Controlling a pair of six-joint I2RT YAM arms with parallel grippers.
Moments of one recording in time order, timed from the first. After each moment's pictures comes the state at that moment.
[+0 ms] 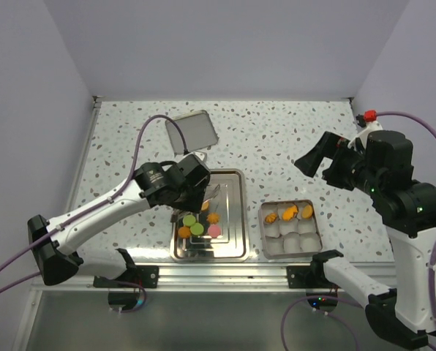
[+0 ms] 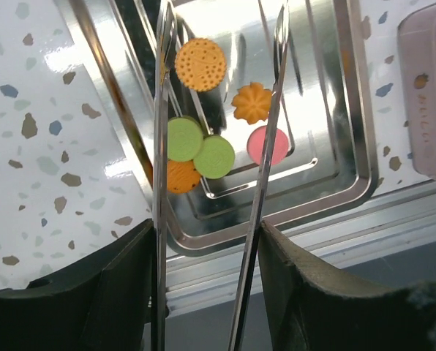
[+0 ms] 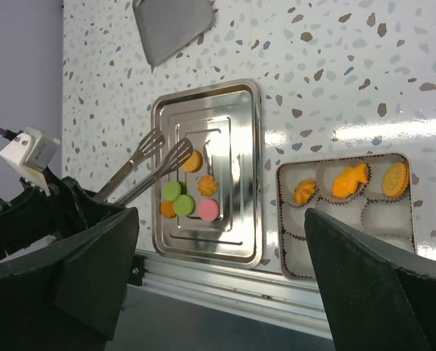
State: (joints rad) left arm -0.95 1.31 1.30 -1.11 -0.24 -0.65; right arm 0.24 0.95 1.63 -1.26 -0.10 0.57
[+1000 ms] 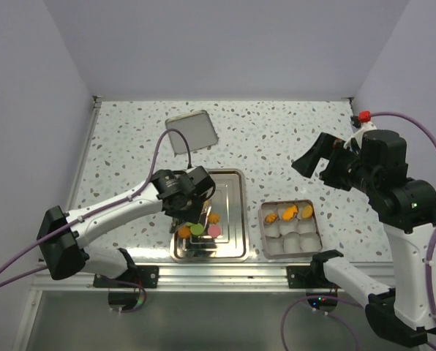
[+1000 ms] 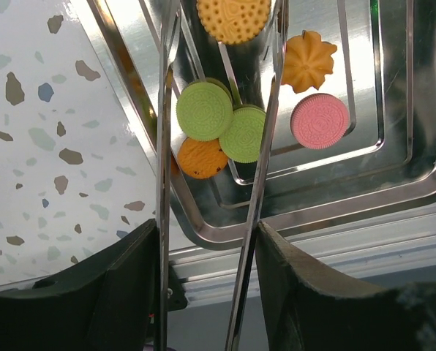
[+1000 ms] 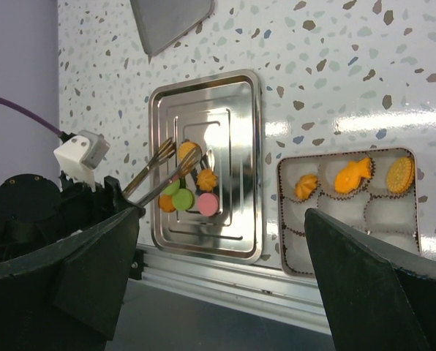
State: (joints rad) left arm -0.94 1.36 1.14 -1.09 -0.24 -0.65; right arm 0.24 0.95 1.59 -1.25 -0.12 0.57
